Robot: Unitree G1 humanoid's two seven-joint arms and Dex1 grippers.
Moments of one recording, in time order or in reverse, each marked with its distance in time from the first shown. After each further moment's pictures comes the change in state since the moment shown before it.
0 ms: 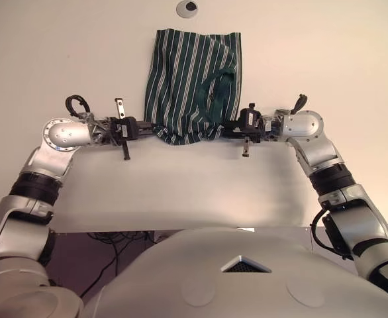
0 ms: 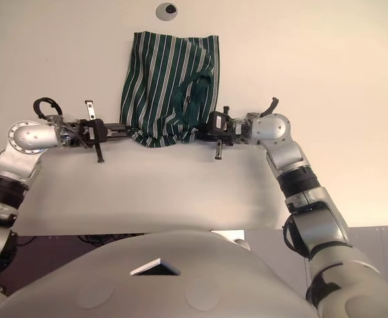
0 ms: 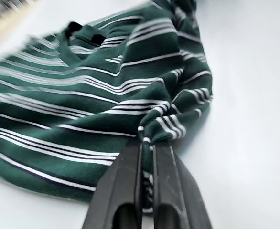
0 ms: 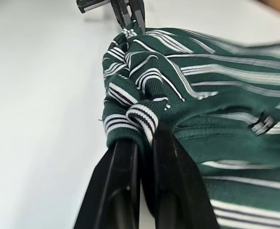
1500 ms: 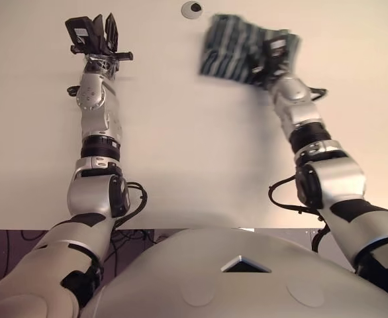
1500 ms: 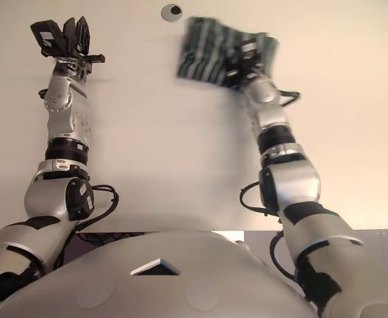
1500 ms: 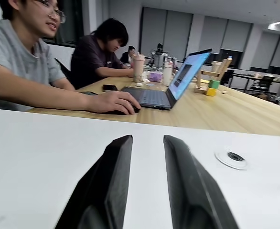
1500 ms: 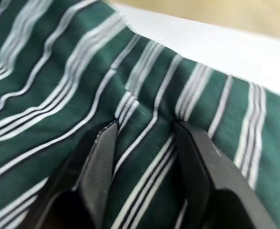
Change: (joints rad) left arm -0.343 -0.681 0.631 0.514 0.137 -0.014 0.964; right arm -0.417 0.252 -0.454 0.814 -0.130 -0.080 -1.182
